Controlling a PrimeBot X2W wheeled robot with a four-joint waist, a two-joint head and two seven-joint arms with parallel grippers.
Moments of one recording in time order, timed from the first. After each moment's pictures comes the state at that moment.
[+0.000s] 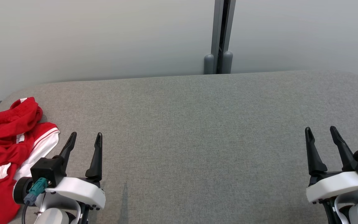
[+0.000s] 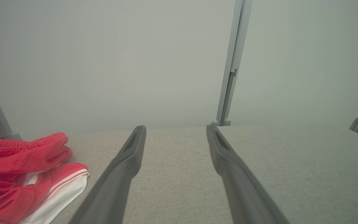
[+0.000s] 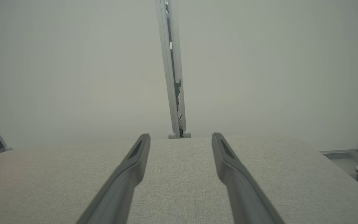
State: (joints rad) left arm -0.12 0.25 -0.26 0.16 -0.43 0.12 -0.15; right arm -0.12 -0.09 -0.04 0.18 0.22 0.13 -0.14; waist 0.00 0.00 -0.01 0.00
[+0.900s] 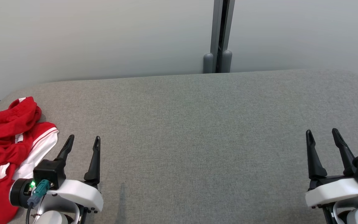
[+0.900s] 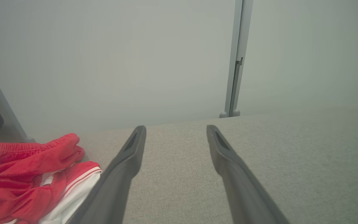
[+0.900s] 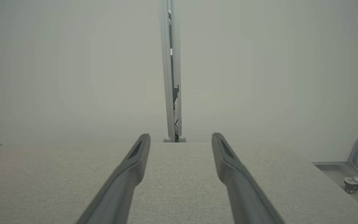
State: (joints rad) left arm -0.11 0.27 -0.26 0.15 -0.35 0.14 -0.13; right arm -0.09 -0.06 -0.06 0.15 0.12 0.13 -0.20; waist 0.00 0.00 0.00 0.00
